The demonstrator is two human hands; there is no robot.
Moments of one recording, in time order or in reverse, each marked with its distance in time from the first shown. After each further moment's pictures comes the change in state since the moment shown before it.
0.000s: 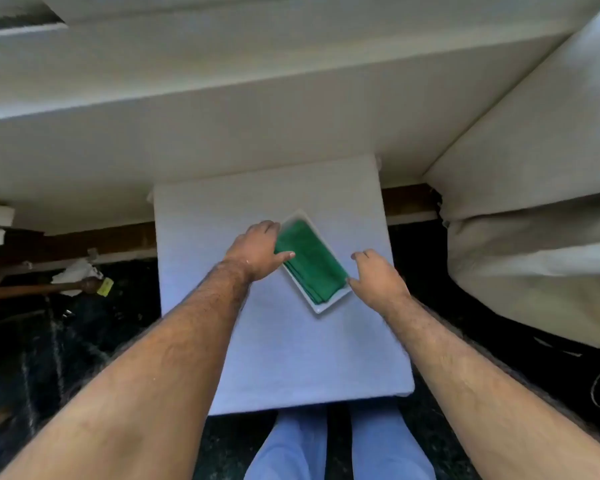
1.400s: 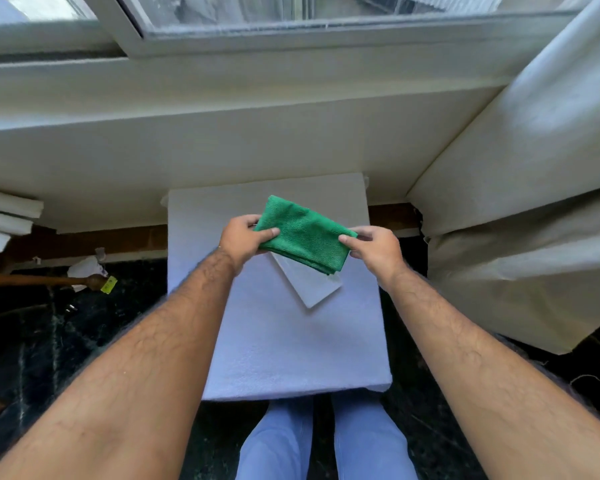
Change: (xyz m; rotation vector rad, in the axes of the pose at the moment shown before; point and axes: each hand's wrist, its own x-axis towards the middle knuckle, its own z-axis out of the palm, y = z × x) left_hand -0.061 0.020 -0.038 -1.268 0.186 -0.271; right_hand -0.031 -0.009 -0.060 0.987 0.197 0.103
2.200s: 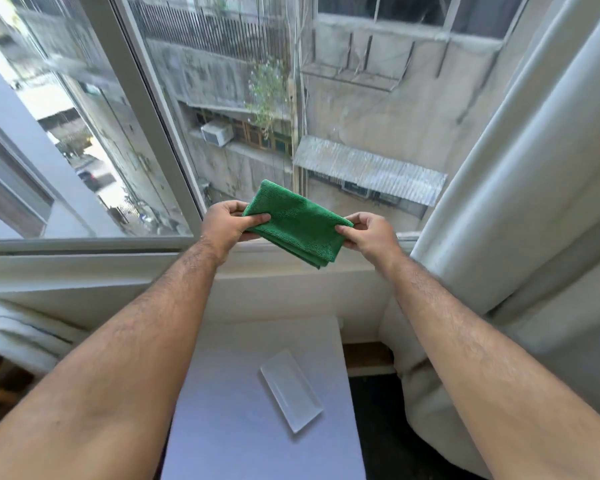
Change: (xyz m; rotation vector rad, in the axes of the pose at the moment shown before) left_hand -0.181 0.335 -0.062 -0.155 0.077 0.572; right_hand -0.152 -0.339 -0.127 0.131 0.023 -0.523
